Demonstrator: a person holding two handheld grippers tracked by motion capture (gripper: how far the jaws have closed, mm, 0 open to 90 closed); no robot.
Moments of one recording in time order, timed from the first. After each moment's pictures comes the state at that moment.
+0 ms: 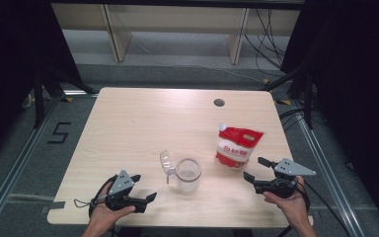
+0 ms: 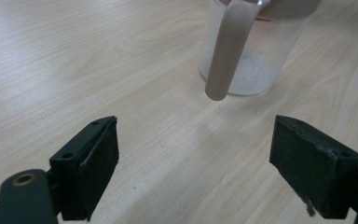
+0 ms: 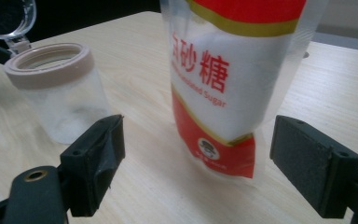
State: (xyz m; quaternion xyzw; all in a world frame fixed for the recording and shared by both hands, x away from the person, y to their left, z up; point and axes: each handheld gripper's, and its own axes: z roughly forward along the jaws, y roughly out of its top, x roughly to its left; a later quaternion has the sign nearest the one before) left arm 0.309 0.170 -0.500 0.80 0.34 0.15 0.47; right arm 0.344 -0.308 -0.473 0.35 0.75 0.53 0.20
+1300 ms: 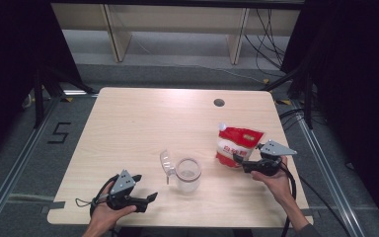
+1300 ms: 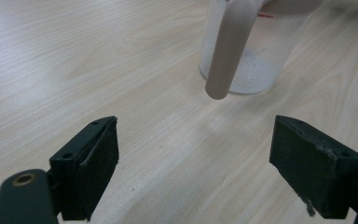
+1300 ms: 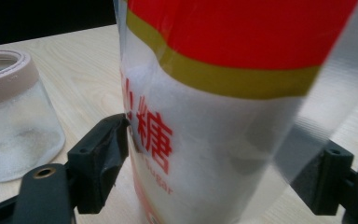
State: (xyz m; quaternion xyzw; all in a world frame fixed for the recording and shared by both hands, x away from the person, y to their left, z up) left arm 0.312 0.168 -0.502 0.80 0.34 0.15 0.46; right arm 0.411 -0.288 -0.488 0.32 0.75 0.54 0.22
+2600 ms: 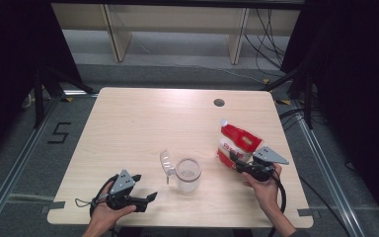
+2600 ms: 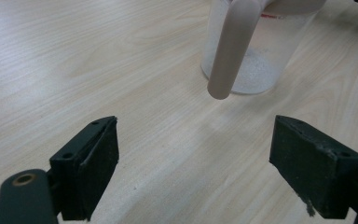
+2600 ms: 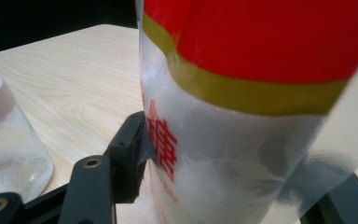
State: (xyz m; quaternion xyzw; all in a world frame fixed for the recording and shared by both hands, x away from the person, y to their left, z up) left arm 0.311 0.168 -0.502 0.80 0.35 0.15 0.46; right arm 0.387 -0.257 -0.488 0.40 0.71 0.52 0.25
